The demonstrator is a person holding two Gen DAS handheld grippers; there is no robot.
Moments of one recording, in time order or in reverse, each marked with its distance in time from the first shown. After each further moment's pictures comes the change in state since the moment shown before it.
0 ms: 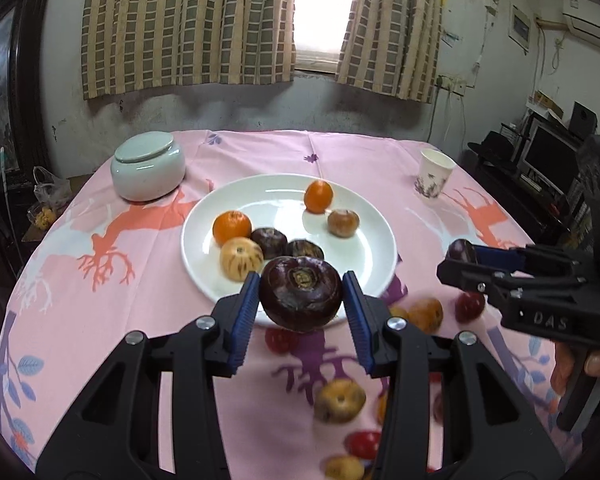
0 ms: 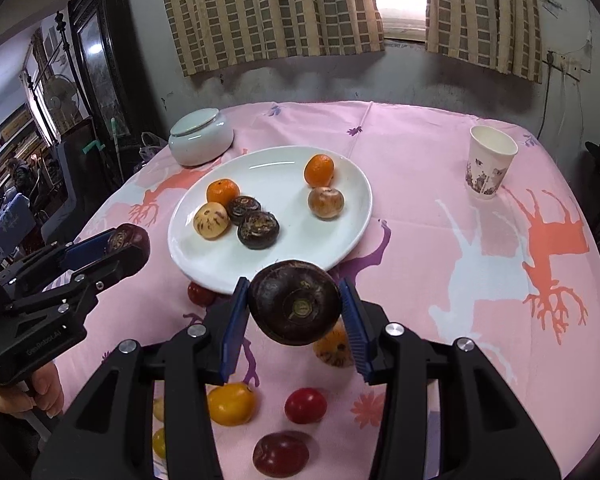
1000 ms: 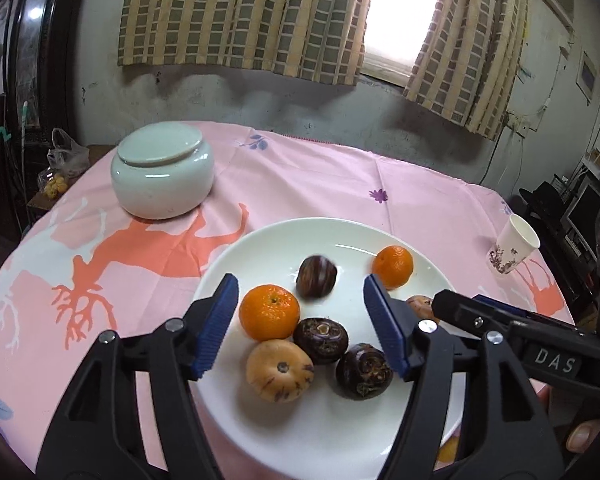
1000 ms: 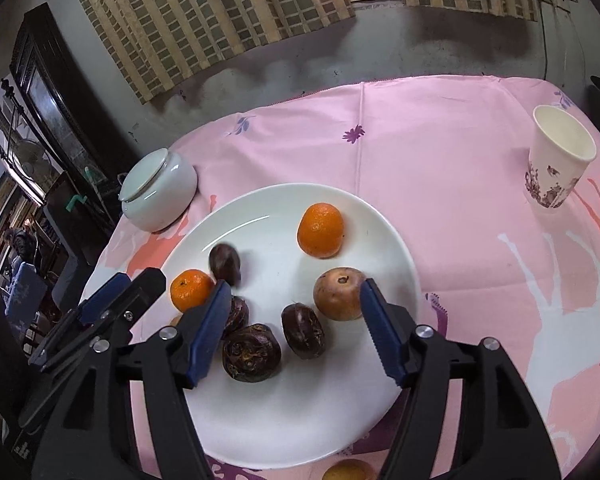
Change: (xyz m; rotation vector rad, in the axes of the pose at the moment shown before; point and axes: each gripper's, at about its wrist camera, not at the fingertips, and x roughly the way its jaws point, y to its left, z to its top) left arm 0.097 0.053 0.059 -0.174 -0.004 0.097; right arm 0.100 -0.021 0.071 0.230 0.061 0.039
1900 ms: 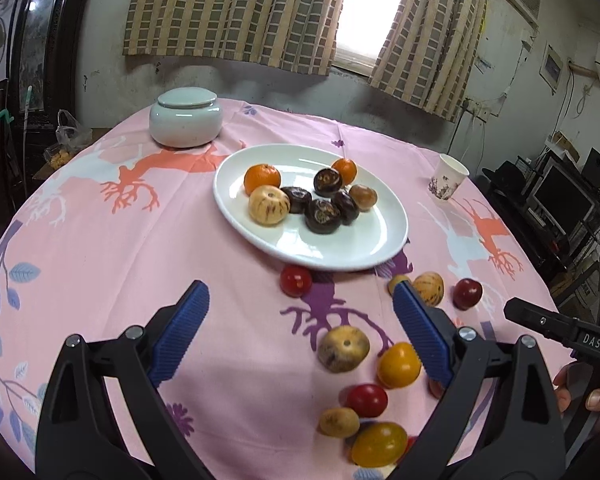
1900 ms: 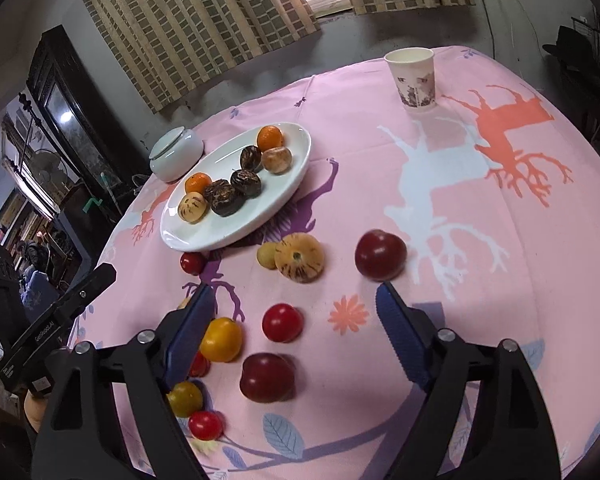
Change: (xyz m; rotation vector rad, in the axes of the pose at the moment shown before) left arm -0.133 0.004 -0.122 0.003 0.016 -0.082; right arm -0.140 -0.064 -0.162 0.069 -0.075 0.018
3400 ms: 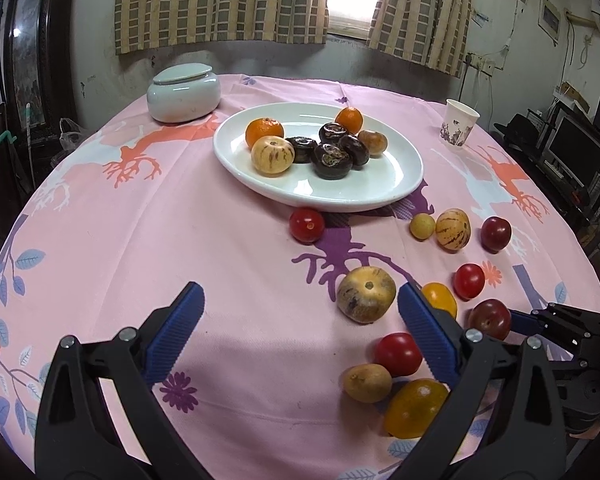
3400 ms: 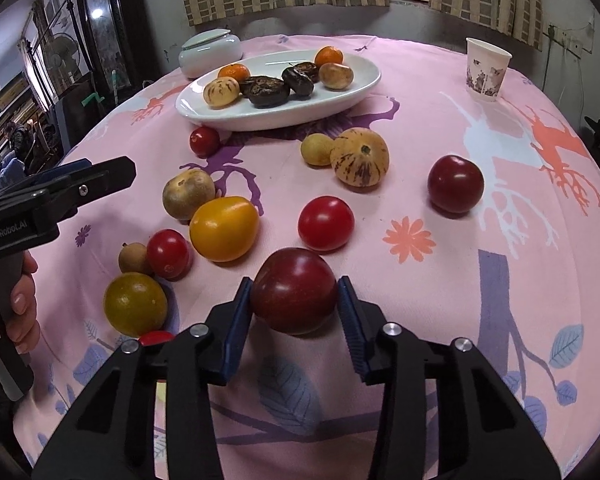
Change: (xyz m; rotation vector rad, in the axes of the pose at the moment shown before) left arm 0.017 -0.006 -0.030 0.104 0.087 0.076; right arm 0.052 0.051 -0.063 -0.351 0.127 -0.099
